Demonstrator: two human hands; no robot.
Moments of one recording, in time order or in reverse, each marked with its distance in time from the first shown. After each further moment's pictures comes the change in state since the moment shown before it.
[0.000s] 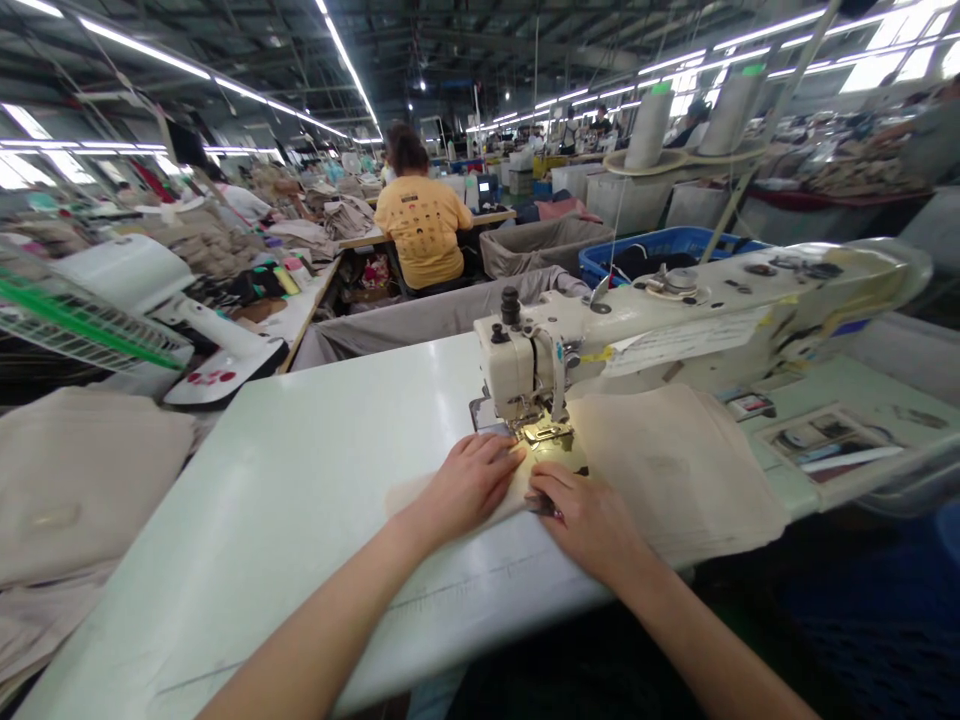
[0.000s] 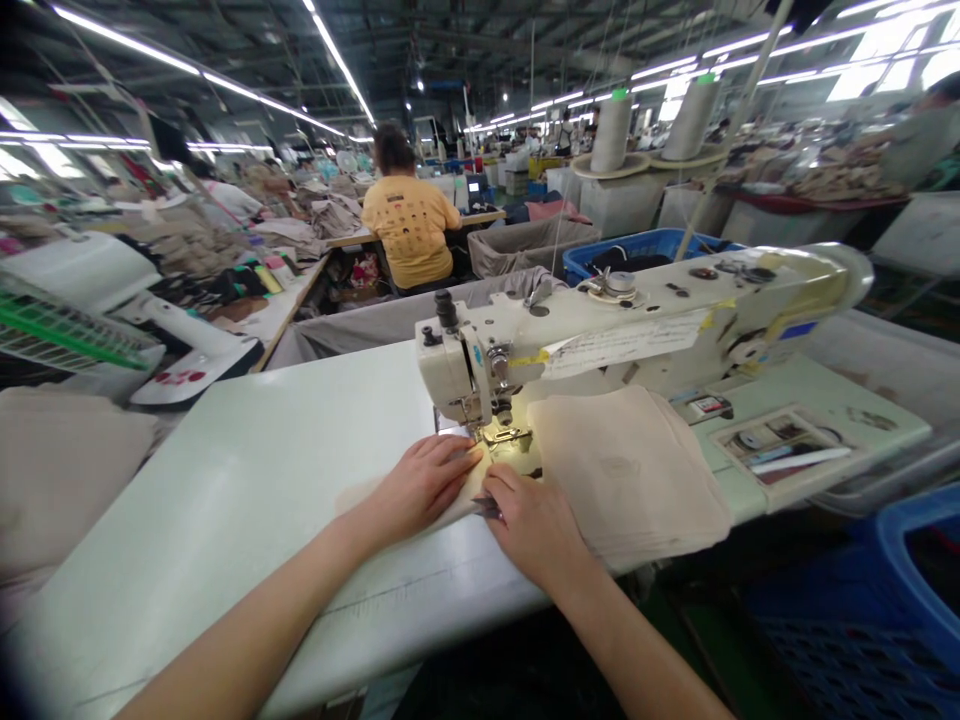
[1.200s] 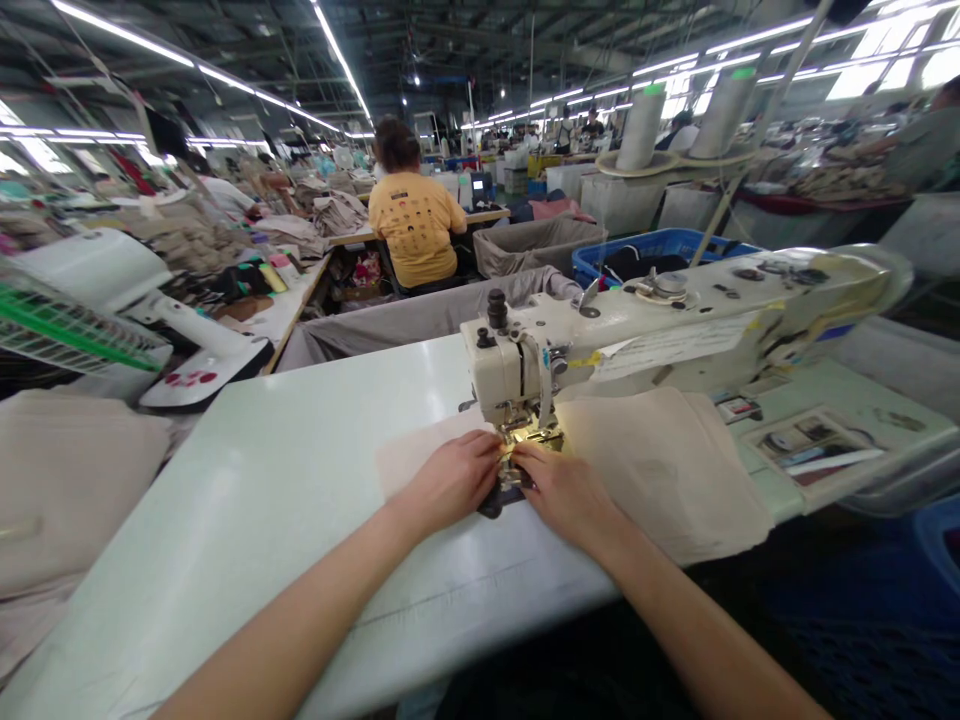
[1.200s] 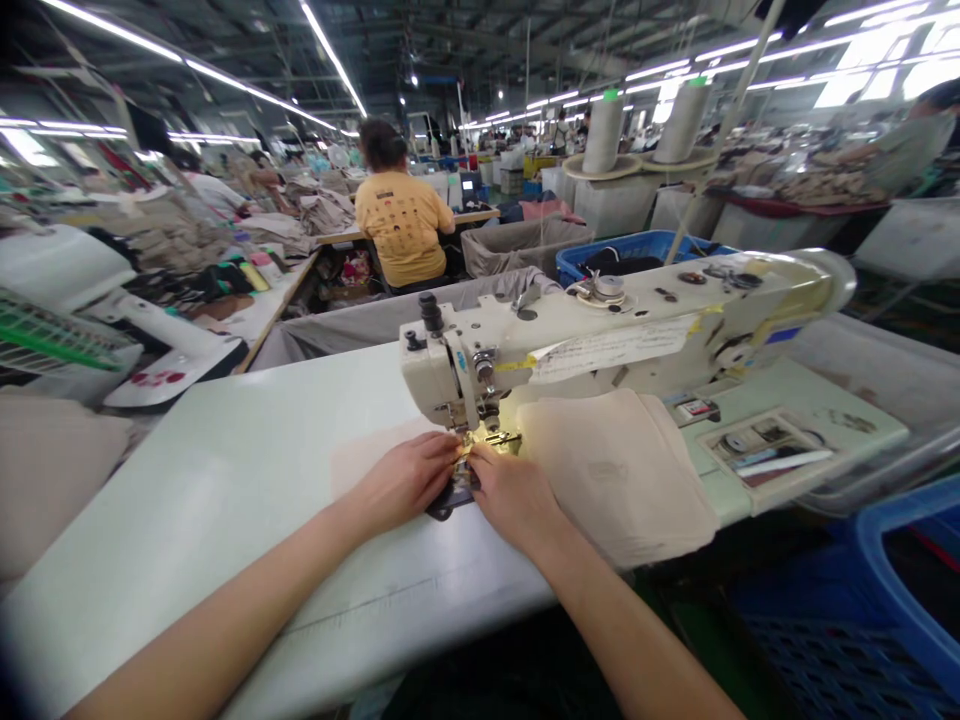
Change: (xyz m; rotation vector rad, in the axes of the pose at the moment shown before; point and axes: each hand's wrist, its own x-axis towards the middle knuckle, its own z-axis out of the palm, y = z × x) left_hand 0.018 -0.008 -0.009 -0.022 0.014 0.073; right_hand 0.036 0.008 -0.011 0.008 -0.101 -0.003
